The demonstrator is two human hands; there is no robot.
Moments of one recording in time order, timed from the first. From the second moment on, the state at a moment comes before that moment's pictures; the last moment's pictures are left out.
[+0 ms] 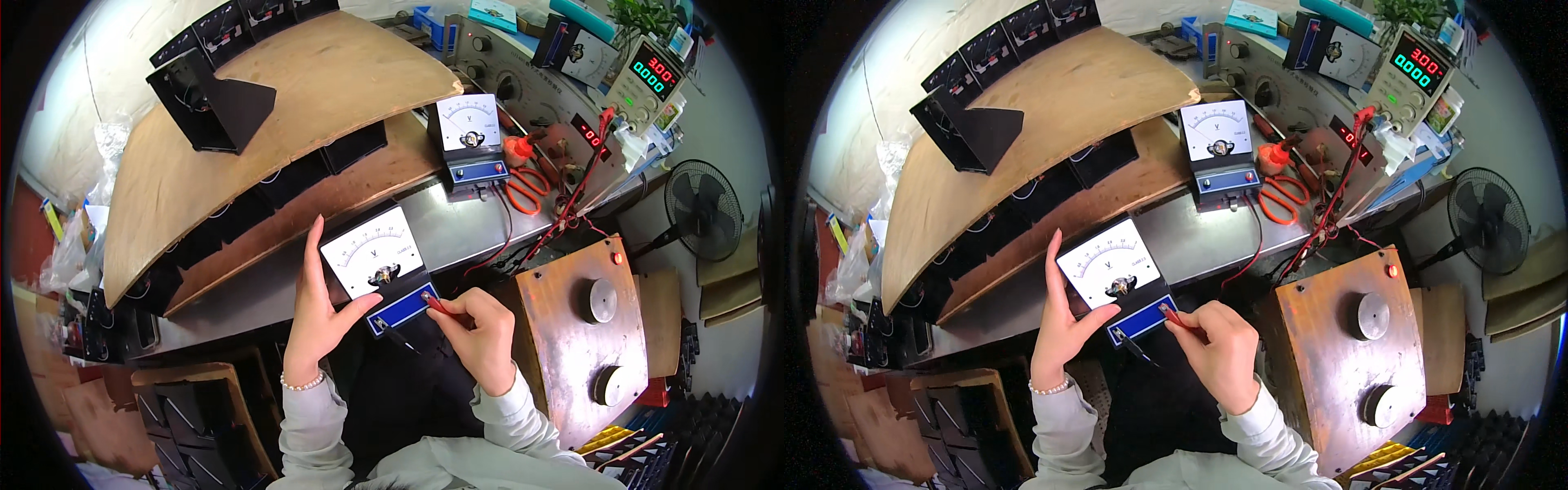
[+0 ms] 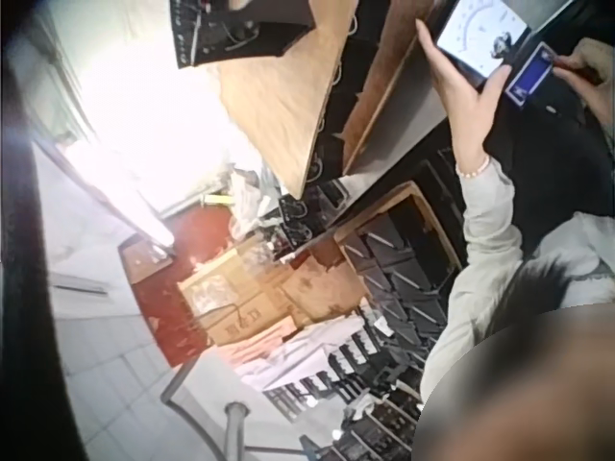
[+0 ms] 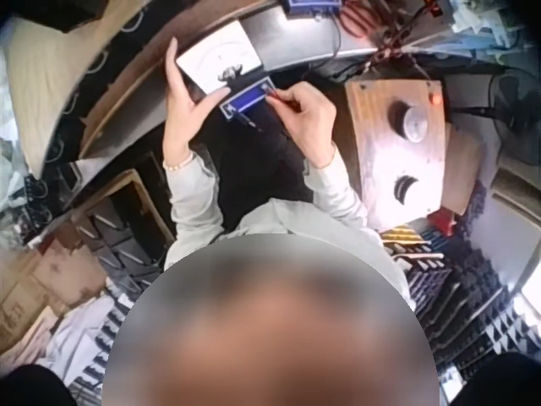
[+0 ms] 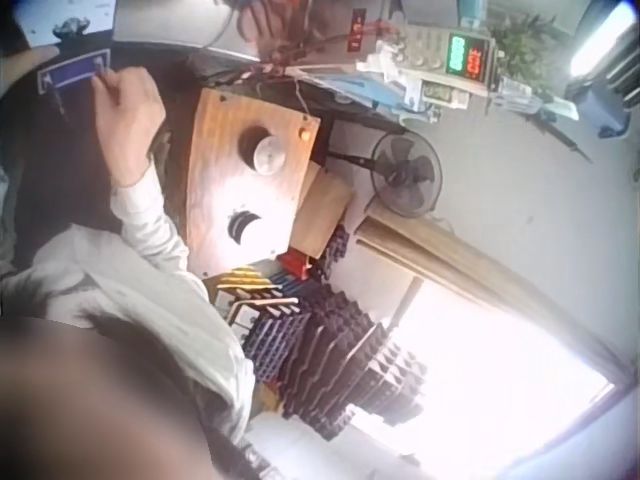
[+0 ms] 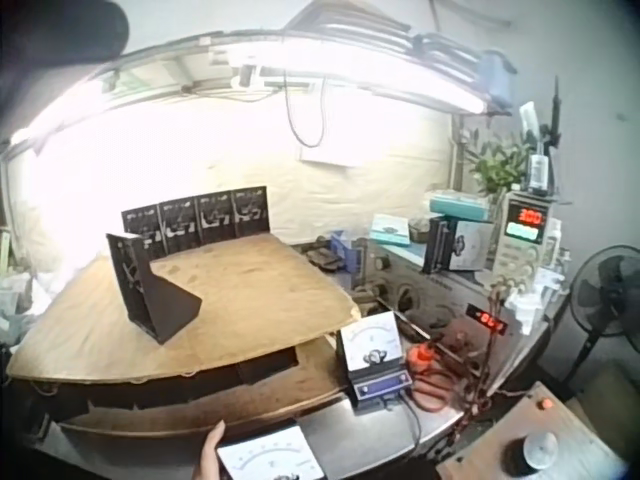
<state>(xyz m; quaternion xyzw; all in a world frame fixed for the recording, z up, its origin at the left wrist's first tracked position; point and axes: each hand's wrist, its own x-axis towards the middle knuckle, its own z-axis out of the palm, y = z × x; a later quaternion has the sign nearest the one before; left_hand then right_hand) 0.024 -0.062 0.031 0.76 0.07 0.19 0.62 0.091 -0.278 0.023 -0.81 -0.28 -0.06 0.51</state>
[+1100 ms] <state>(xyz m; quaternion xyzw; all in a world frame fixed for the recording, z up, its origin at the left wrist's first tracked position) -0.006 -0.230 0.007 0.91 -0.21 -0.09 0.34 0.023 -0.606 -0.036 -0.89 0.35 -0.27 0.12</state>
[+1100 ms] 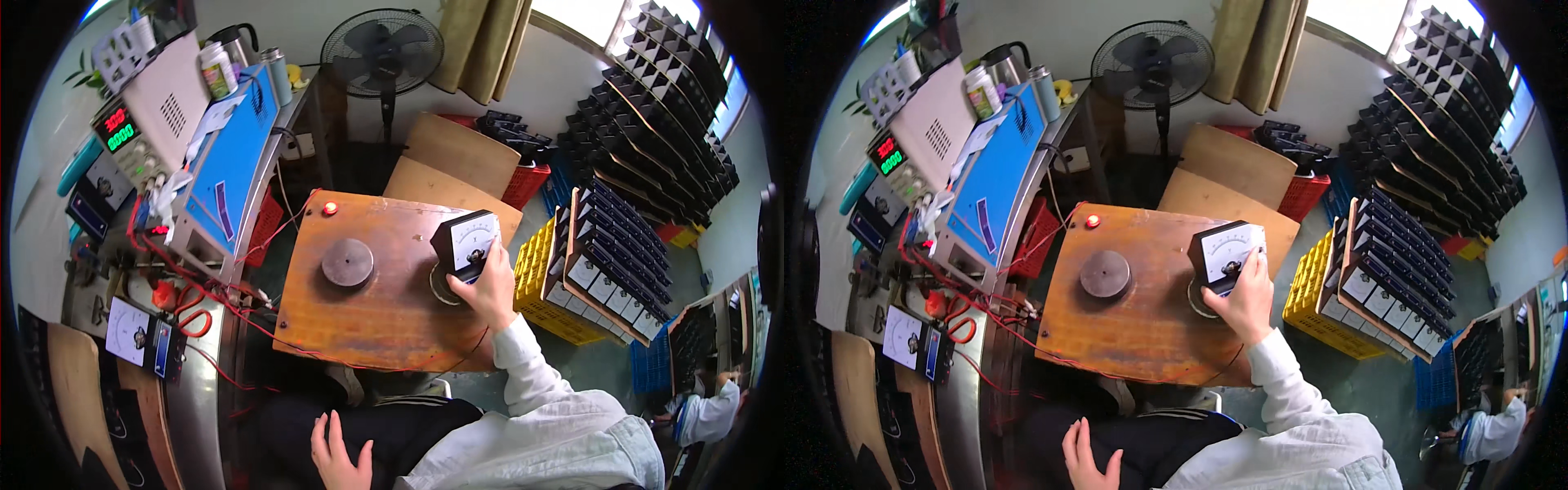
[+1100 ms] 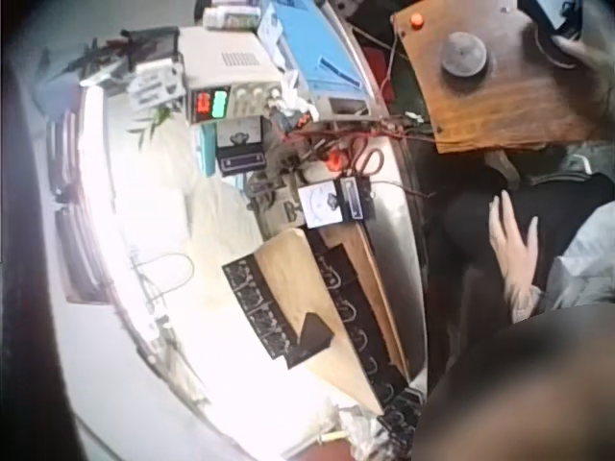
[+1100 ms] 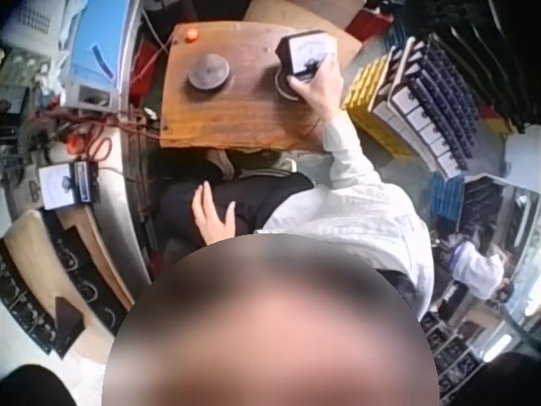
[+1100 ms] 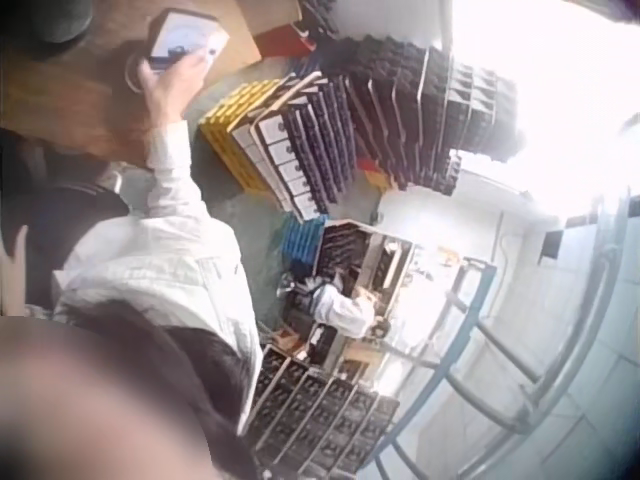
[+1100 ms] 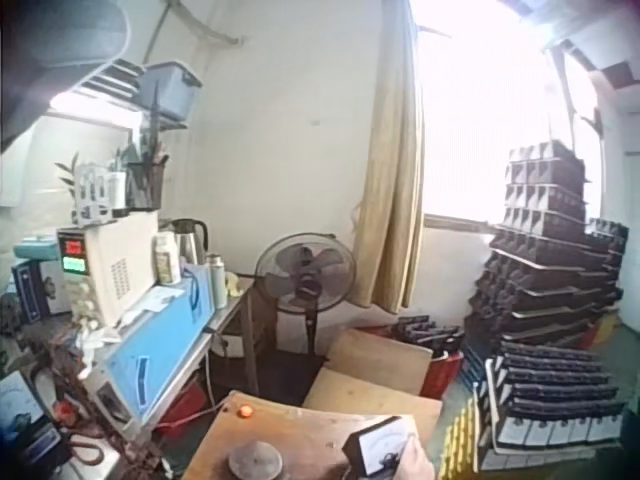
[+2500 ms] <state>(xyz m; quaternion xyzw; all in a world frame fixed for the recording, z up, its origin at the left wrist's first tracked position) -0.018 -0.213 -0.005 0.92 -0.22 -0.23 0.23 0.035 -0.615 -0.046 -0.90 0.35 -0.24 0.12</state>
